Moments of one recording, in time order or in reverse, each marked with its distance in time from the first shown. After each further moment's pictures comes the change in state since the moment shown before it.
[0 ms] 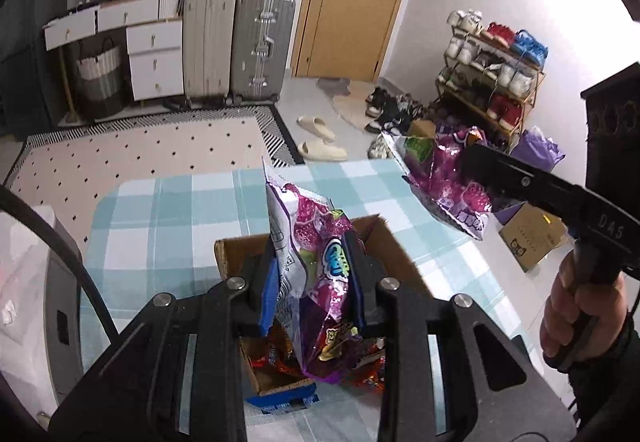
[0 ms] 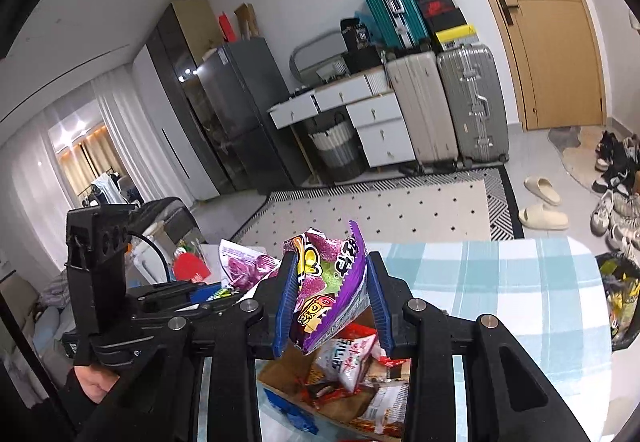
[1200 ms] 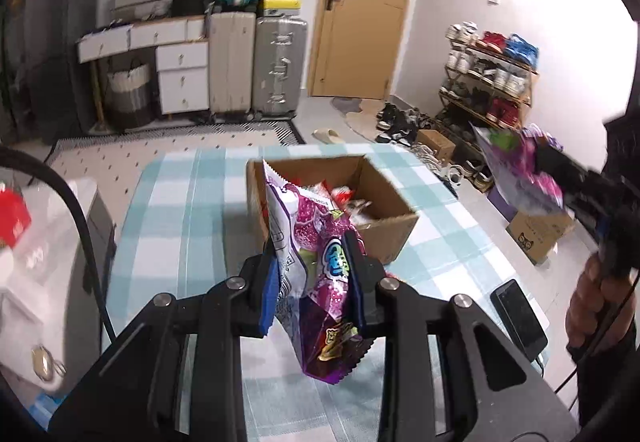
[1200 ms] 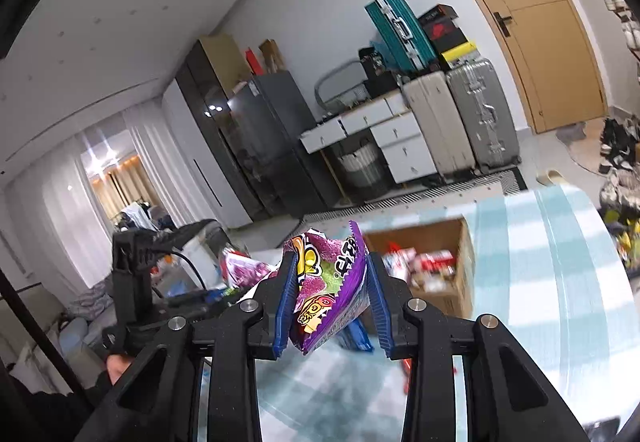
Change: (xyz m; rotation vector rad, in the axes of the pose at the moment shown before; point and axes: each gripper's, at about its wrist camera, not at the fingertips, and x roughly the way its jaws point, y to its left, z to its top) left arm -0.146 -0.023 -0.165 0.033 -0.126 0.058; right arm -0.136 0.041 -0.143 0.048 -0.160 0.121
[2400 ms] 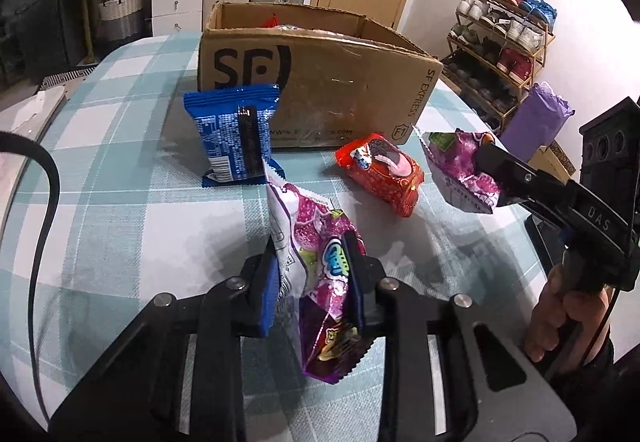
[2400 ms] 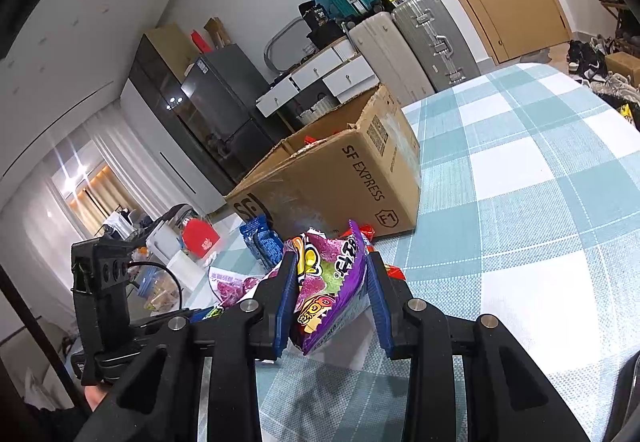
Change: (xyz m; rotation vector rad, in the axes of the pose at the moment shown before) left arm 0.141 -0.025 -0.141 -0.092 0.211 0.000; right arm 0.053 -0.097 -0.134 0.171 0.130 -0.096
